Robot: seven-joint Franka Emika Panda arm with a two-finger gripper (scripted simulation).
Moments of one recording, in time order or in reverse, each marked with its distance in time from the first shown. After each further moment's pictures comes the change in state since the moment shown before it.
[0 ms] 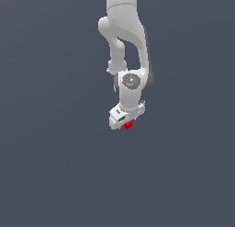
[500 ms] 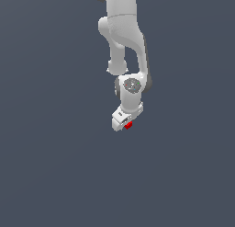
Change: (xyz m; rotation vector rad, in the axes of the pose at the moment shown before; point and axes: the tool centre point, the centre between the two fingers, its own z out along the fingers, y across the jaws) arm -0.012 -0.014 0.032 -0.002 -0.012 -0.131
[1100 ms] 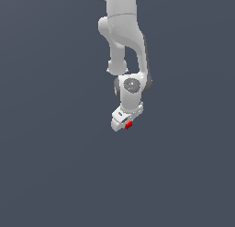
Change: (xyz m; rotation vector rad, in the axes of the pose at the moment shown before) arm 0.000 0.002 -0.001 -0.002 0.000 0.006
